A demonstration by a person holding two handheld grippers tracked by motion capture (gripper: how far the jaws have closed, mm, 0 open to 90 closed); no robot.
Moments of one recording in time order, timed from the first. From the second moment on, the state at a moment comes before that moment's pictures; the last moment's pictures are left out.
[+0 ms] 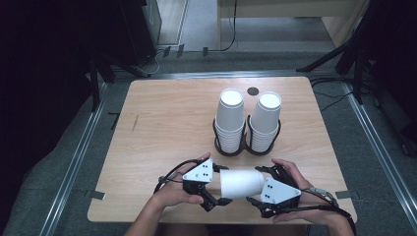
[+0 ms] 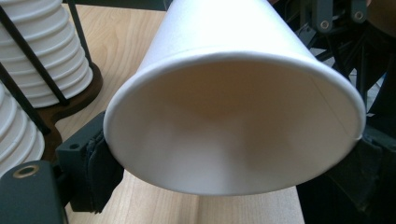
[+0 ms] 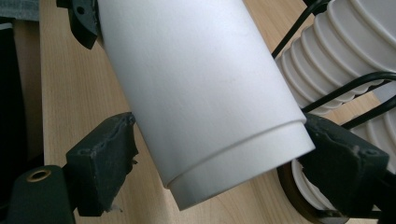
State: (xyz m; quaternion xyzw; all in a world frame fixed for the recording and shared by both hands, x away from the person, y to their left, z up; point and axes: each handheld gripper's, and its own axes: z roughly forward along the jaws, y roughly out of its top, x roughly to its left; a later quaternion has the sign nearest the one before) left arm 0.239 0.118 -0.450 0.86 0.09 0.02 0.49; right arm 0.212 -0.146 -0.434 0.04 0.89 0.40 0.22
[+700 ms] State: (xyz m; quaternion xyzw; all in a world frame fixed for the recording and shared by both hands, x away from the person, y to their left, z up) left arm 0.241 0.127 -0.444 0.84 0.10 -0.02 0.54; right arm 0.203 -0.147 -0.442 0.01 0.90 0.37 0.24
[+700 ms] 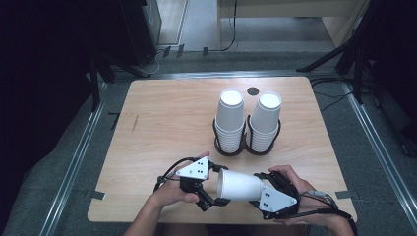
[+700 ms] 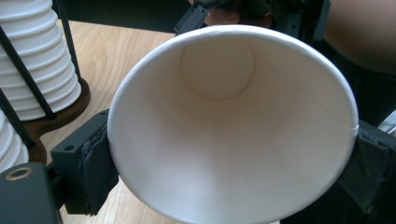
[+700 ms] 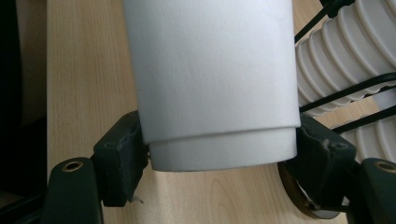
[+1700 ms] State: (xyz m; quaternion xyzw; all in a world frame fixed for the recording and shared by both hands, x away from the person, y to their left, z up) left arm 0.250 0.160 -0.418 0.72 0.20 -0.01 0.66; right arm 0.216 -0.155 -0.446 0.08 0.85 0.47 0.21
